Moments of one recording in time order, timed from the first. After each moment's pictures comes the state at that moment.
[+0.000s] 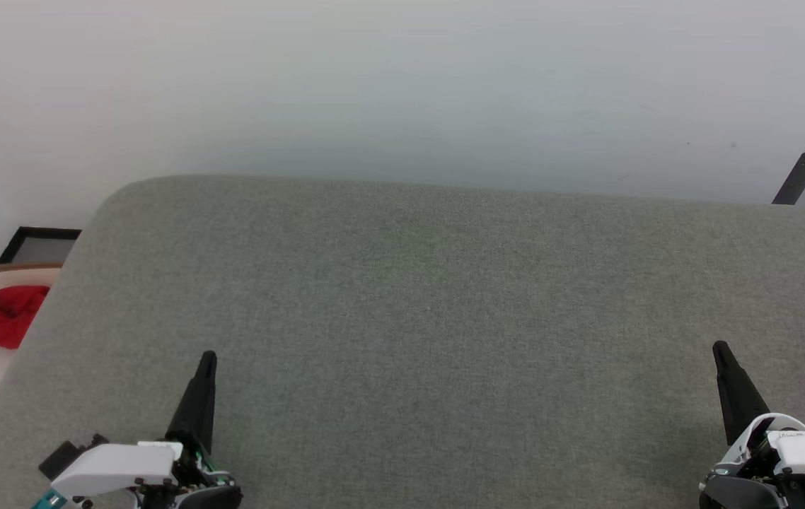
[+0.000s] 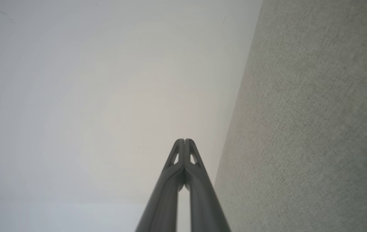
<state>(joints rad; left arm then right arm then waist) -0.10 0.05 0.12 0.25 -1.61 -0.13 0.12 -0.11 -0.05 -0.11 0.25 1.61 0.13 0.11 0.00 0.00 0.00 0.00</state>
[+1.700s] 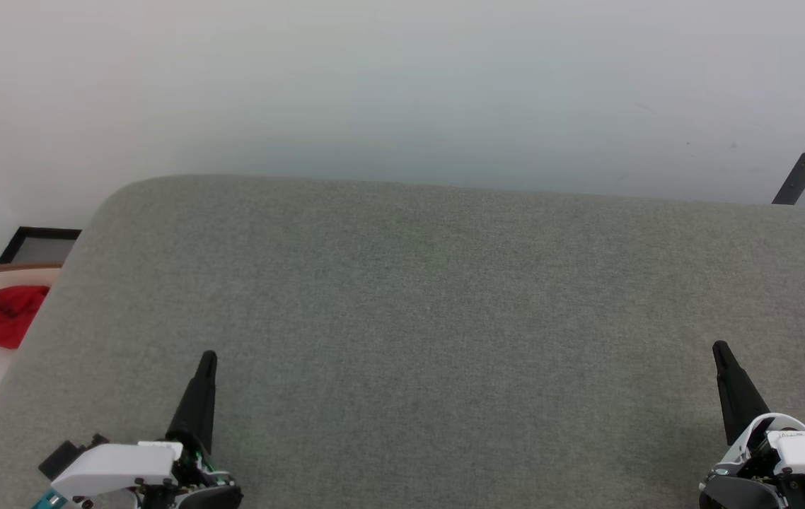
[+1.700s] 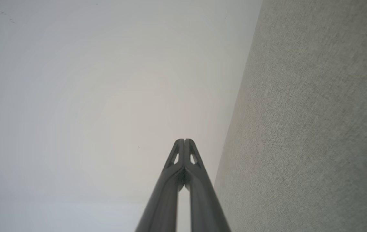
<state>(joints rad) -0.11 0.05 0.12 0.25 -1.61 -0.13 0.12 -0.11 -0.05 -0.11 0.25 1.61 0.13 0.11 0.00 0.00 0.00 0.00</state>
